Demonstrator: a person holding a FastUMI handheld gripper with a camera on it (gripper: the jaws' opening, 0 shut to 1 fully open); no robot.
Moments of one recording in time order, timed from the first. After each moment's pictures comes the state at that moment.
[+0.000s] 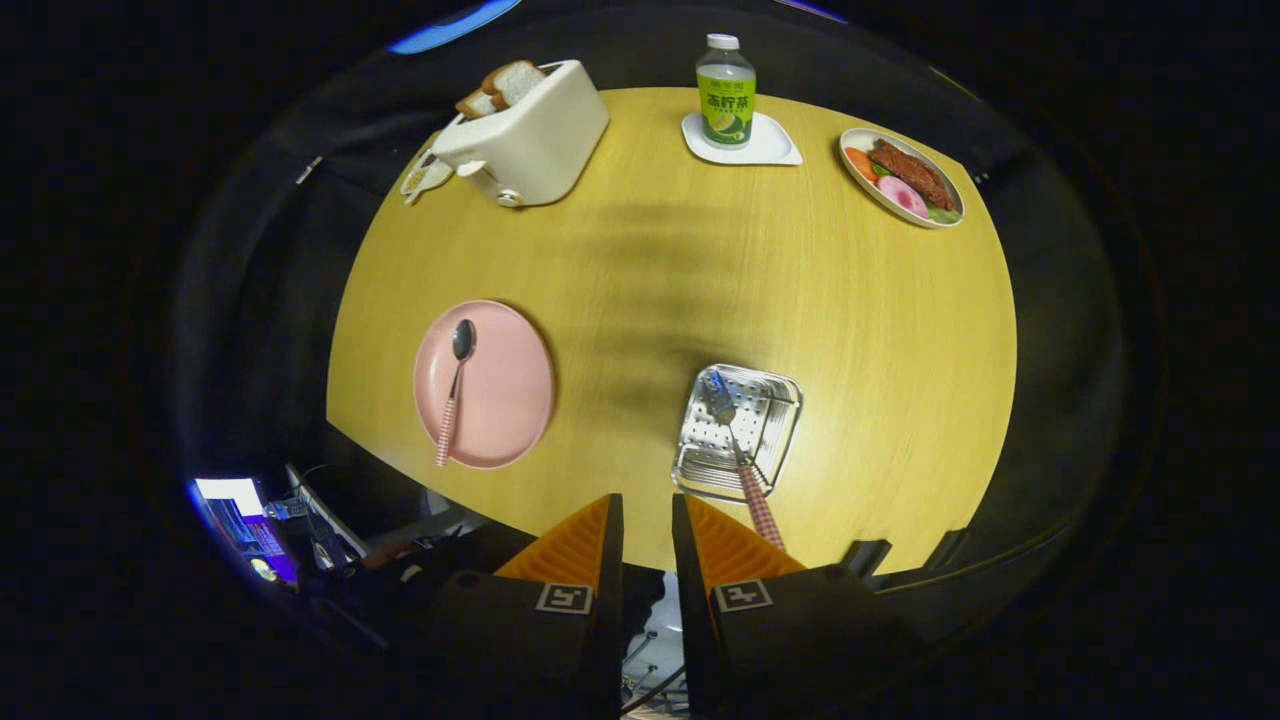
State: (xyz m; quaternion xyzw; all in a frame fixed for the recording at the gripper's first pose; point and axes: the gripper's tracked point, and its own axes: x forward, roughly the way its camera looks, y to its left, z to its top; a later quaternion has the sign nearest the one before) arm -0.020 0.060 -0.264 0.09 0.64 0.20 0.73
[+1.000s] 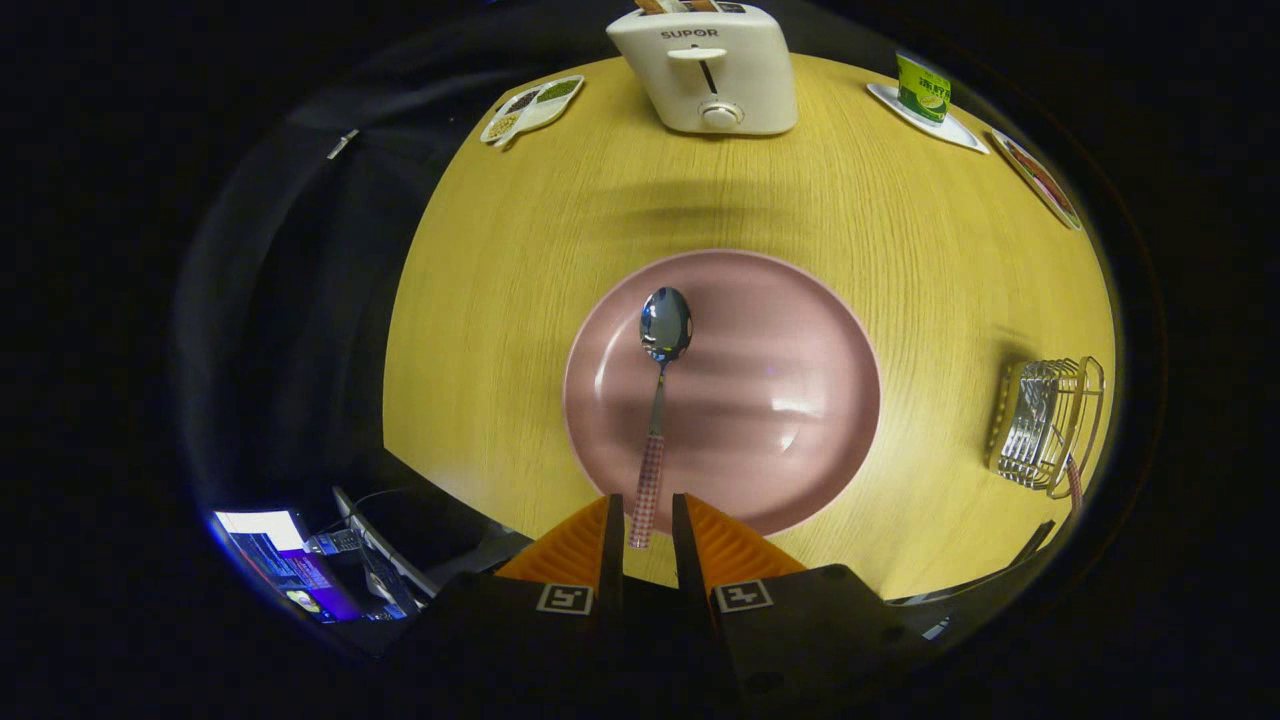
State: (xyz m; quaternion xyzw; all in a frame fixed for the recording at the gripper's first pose) arm -0.061 0.305 -0.326 0.13 0.66 0.23 0.70
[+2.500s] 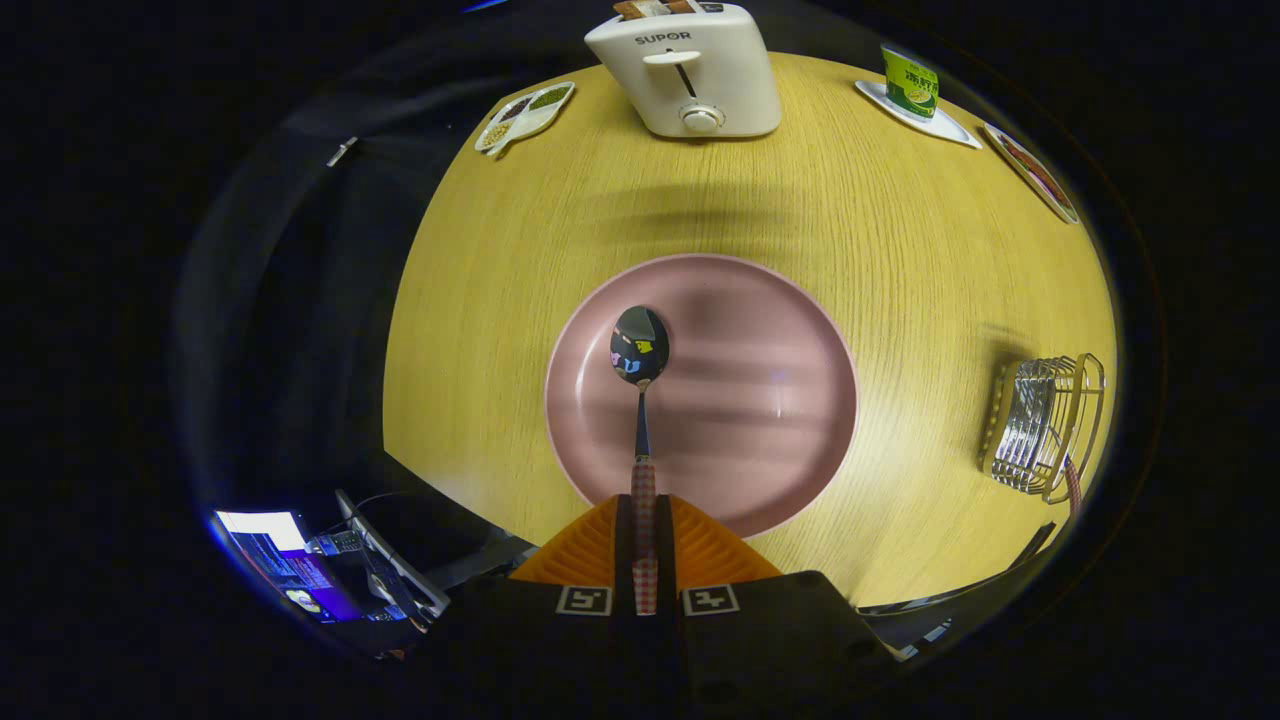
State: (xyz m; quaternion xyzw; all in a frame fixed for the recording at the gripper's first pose) arm -0.055 0.279 -0.313 0.16 0.64 0.25 0.71
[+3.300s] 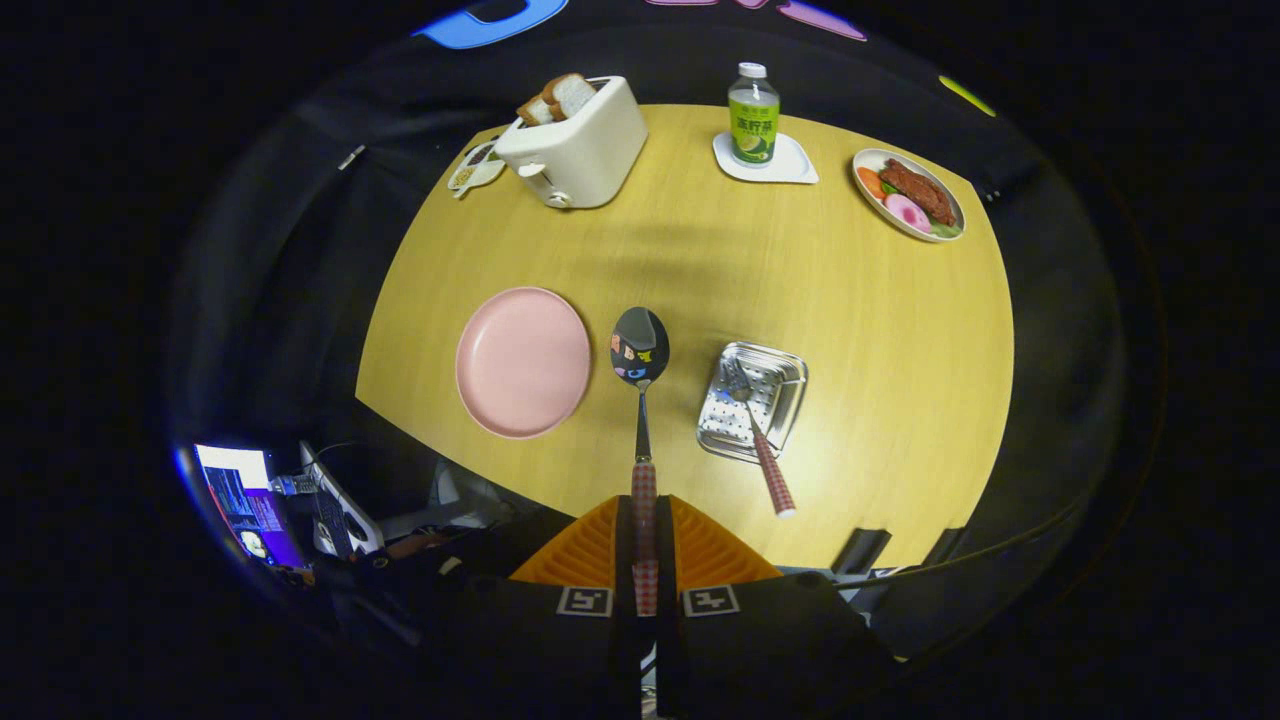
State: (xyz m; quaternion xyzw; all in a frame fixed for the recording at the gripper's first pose) arm -0.061 0.005 -0.246 0.05 0.65 0.22 0.73
